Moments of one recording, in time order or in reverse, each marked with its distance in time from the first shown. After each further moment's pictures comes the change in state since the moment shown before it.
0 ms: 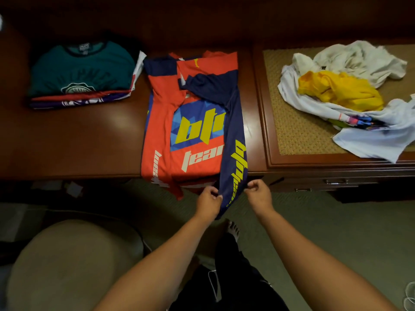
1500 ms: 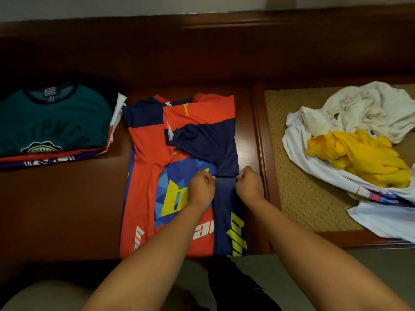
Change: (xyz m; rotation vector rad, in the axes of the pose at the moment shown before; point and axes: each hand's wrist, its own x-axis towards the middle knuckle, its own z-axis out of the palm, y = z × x) left_hand 0.205 0.169 -0.021 0.289 0.135 0.181; right_hand 0.186 -0.181 0.012 -0.418 -0.042 -0.164
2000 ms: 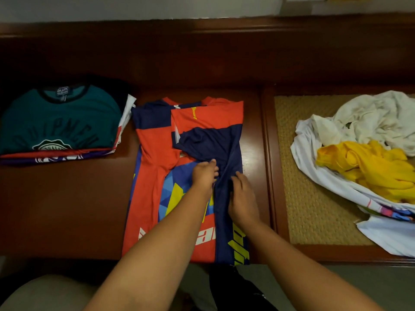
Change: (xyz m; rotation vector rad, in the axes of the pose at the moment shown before) left_hand 0.042 0.031 -0.010 -0.802 -0.019 -0.474; right_hand -0.027 0.007 0.030 -0.171 0.021 -0.422
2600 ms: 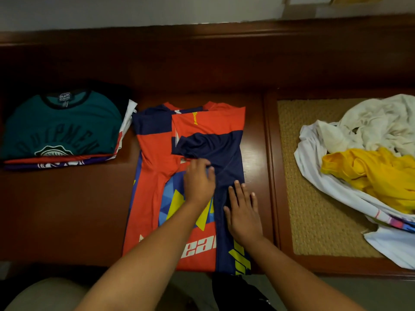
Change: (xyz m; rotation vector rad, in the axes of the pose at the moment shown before) left_hand 0.003 -0.004 -0.024 0.850 0.195 0.833; right_hand -0.011 0.021 0.022 -0.406 -0.064 -0.078
